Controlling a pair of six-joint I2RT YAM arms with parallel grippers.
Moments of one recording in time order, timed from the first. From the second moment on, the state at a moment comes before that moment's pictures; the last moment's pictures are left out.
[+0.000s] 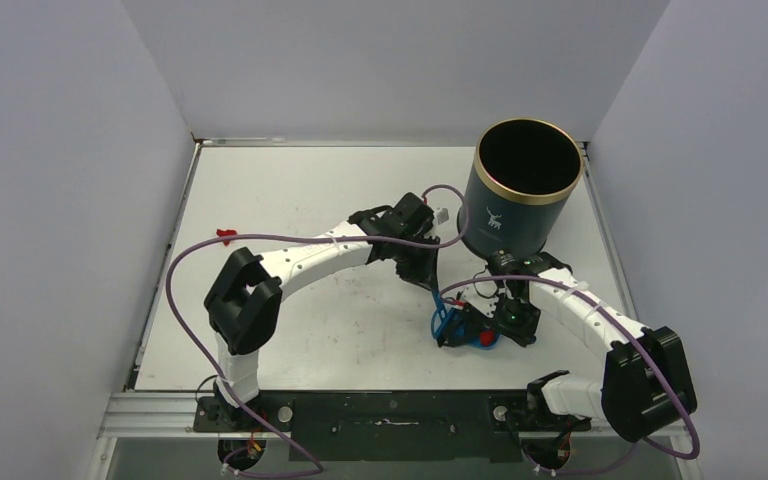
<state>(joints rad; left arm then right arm) -0.89 1.89 1.53 -0.62 0.30 -0.58 0.40 1.26 0.76 -1.13 0.03 -0.77</state>
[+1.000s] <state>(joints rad) -0.88 1.86 1.69 -0.76 0.05 -0.52 0.40 1.18 0.76 -1.02 -0.03 -0.76</state>
